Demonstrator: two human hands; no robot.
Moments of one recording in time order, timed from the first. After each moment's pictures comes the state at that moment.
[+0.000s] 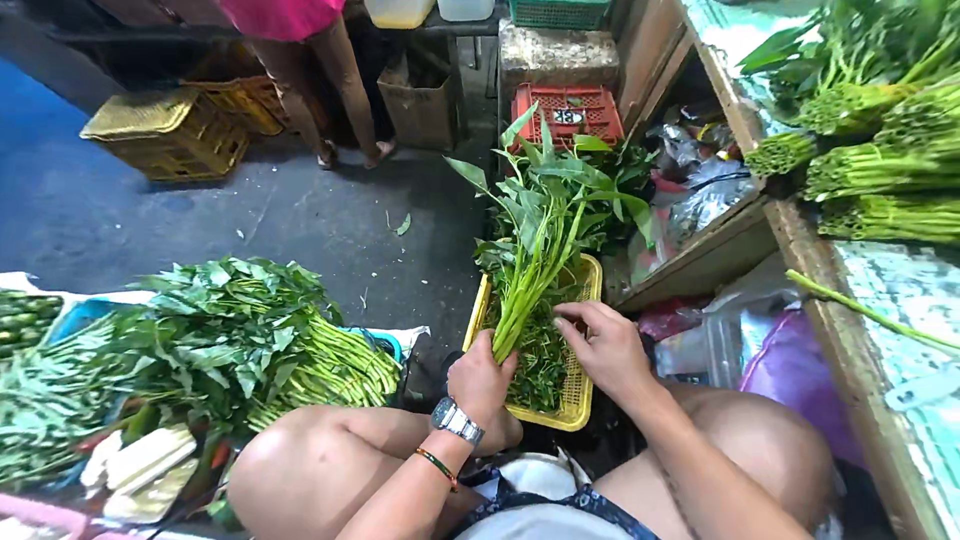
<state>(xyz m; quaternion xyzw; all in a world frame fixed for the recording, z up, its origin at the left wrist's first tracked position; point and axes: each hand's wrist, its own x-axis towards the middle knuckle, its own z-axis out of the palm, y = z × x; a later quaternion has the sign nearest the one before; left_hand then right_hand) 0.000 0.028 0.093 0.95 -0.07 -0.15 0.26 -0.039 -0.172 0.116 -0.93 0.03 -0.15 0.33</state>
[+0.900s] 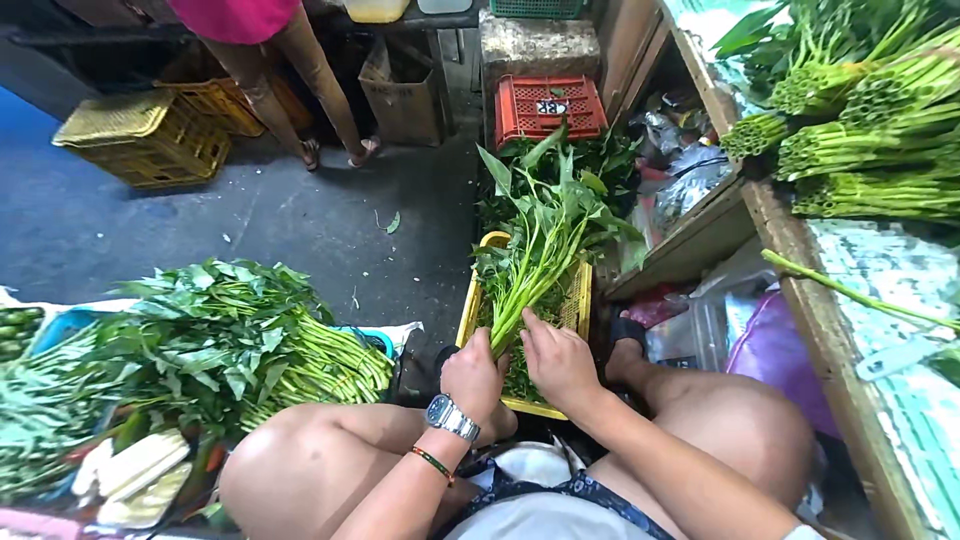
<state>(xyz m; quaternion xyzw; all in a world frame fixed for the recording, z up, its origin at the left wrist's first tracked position) -0.008 0.024 0.097 0.97 -0.12 -0.15 0.16 -0.055 -0.115 0.095 -0.97 0.01 -0.16 0.19</state>
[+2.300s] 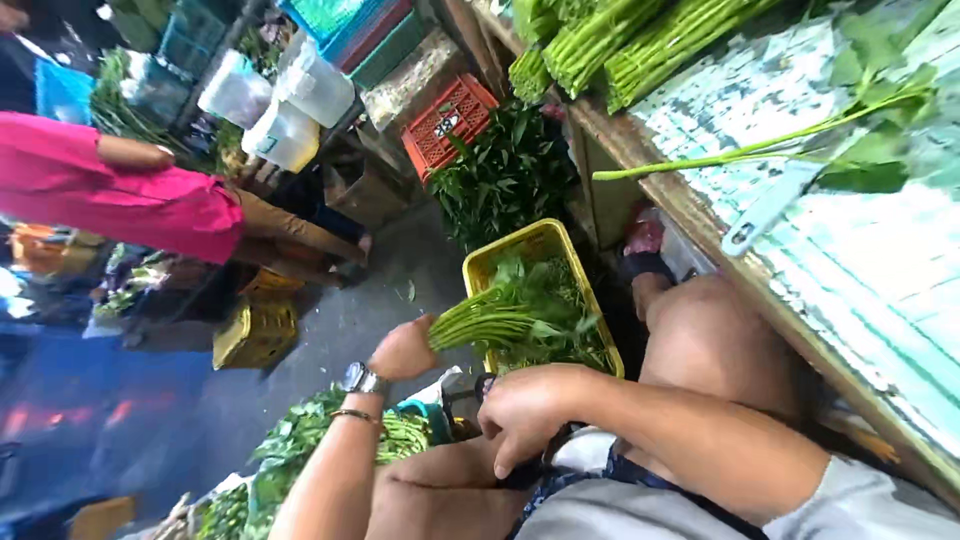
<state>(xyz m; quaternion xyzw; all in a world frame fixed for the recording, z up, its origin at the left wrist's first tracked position) 0.118 -0.031 0.175 0.88 -0.30 -0.32 -0.17 -0.080 -0.176 0.170 -0.83 -0.25 0.27 0.42</state>
